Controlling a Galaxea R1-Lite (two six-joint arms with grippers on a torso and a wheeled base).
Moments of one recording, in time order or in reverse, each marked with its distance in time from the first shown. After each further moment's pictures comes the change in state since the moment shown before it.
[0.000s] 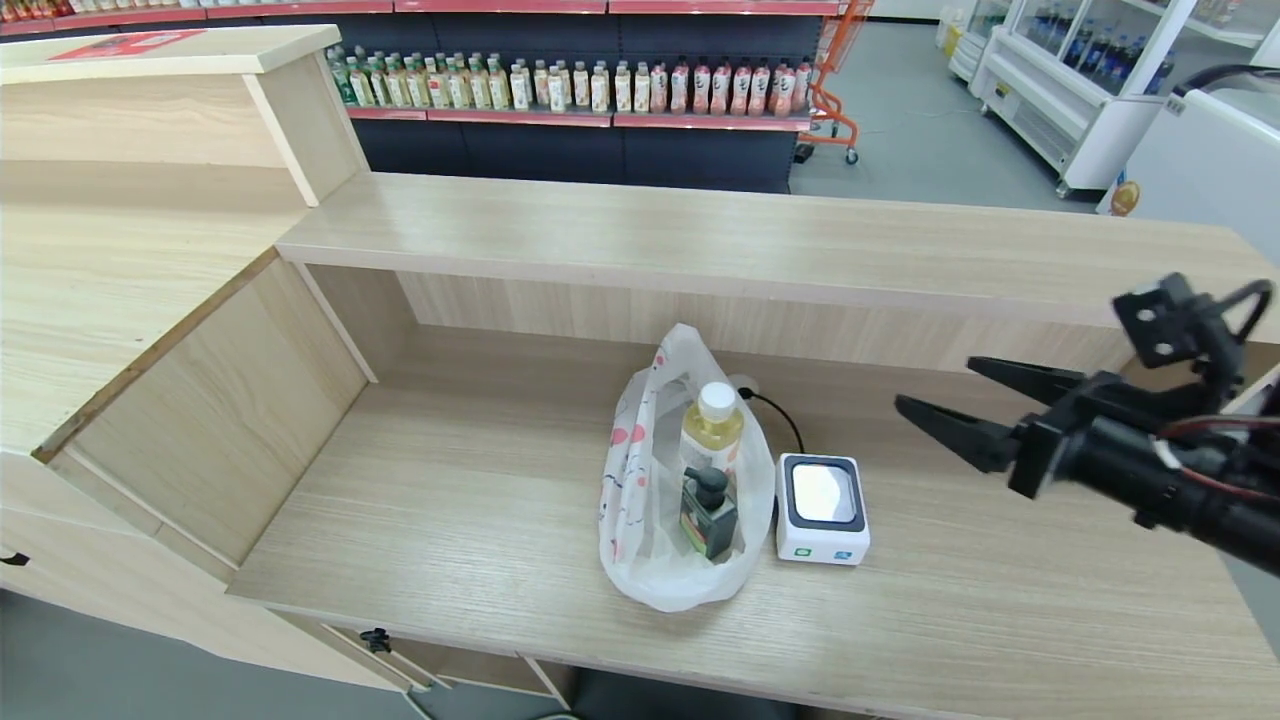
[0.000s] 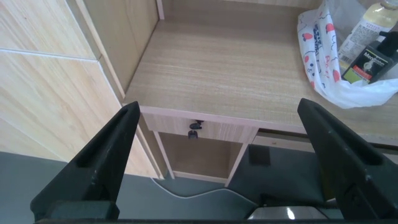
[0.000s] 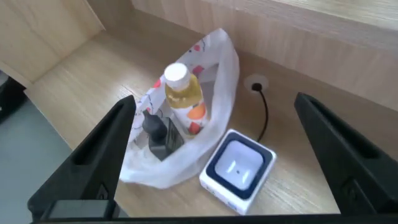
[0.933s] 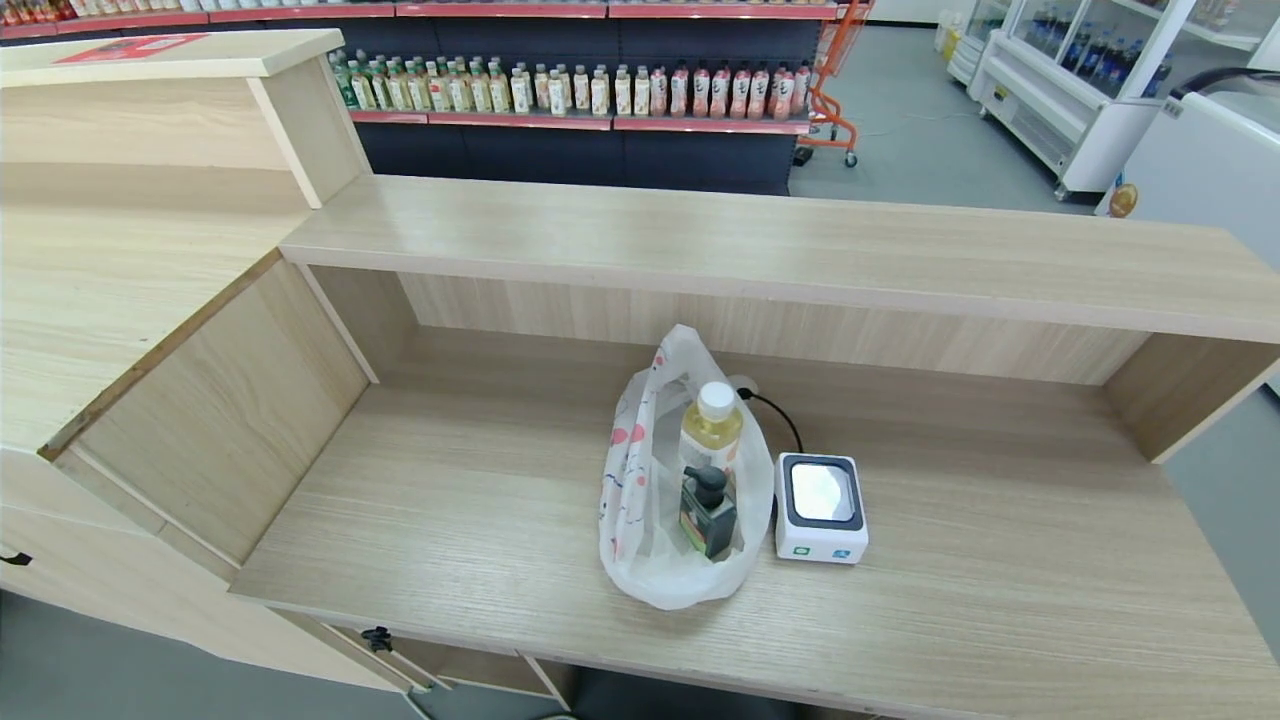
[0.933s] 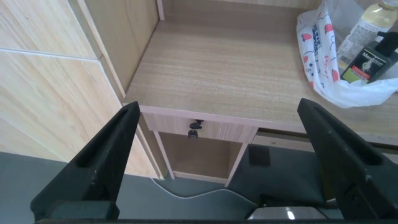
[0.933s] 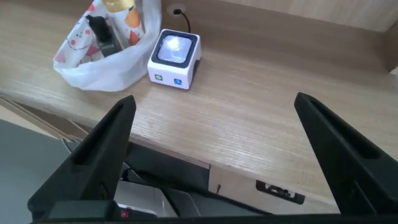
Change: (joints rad) left arm 0.000 0.000 0.000 0.000 0.000 0.000; right arm -0.199 -1.118 0.451 0.696 -0.192 -0.042
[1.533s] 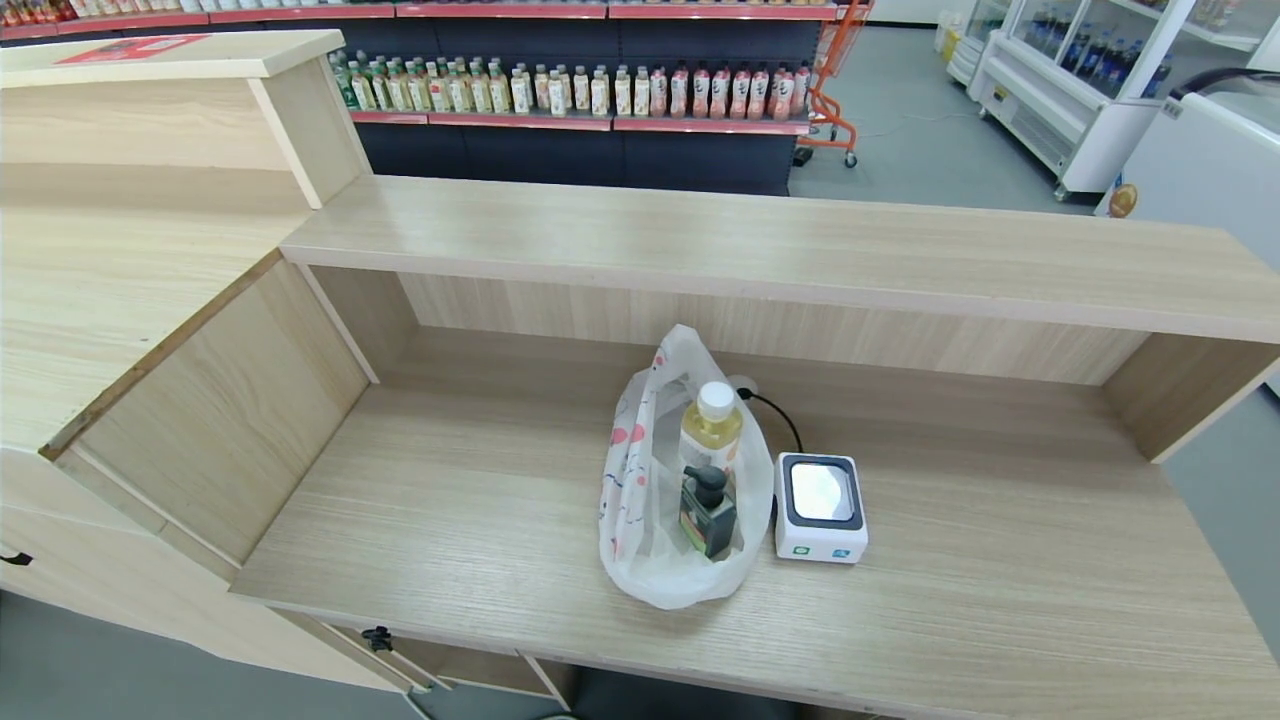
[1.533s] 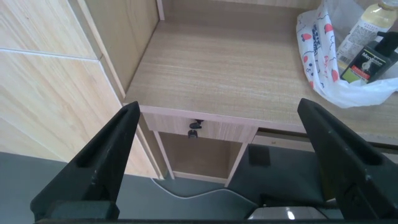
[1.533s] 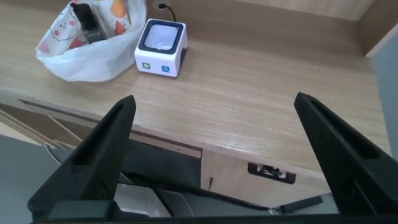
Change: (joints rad) left arm 0.000 0.000 0.000 0.000 0.000 0.000; right arm -0.019 -0.313 0.005 0.278 -0.051 0.005
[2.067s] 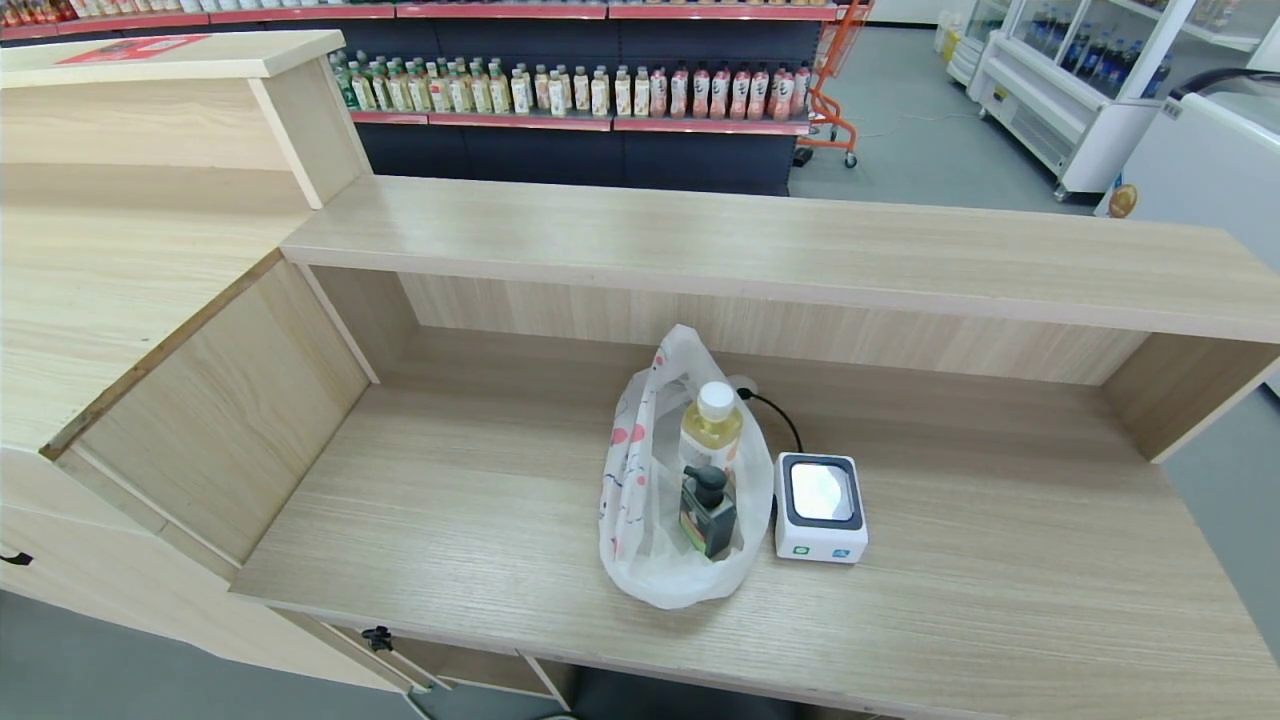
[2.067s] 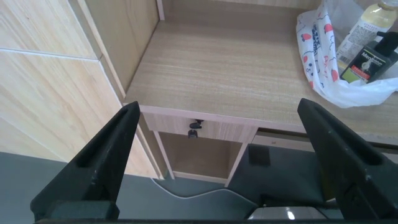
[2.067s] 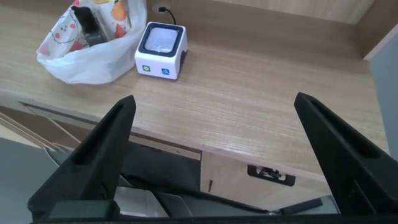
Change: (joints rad) left arm 0.000 0.000 0.000 0.000 0.000 0.000; right arm 0.000 -0.012 0.000 0.007 -0.002 -0.004
